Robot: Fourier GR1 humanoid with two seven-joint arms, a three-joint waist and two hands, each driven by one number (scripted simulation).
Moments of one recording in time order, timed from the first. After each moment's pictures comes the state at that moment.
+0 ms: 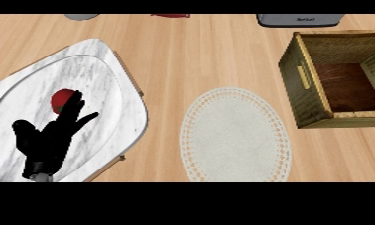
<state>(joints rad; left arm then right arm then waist) 0.09 0.32 -0.08 -1.59 0.22 0.12 0.20 -0.70 -0.58 -0.39 -1.71 0.17 0.17 0.86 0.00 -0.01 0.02</state>
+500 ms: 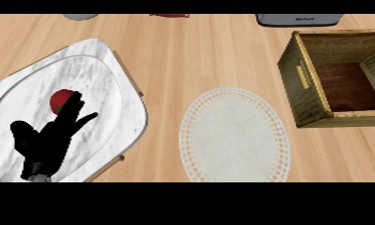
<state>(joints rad) 0.09 0.32 -0.08 -1.59 0.22 0.12 0.20 -0.56 -0.70 -0.41 -1.60 0.27 0.22 0.68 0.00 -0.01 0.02</state>
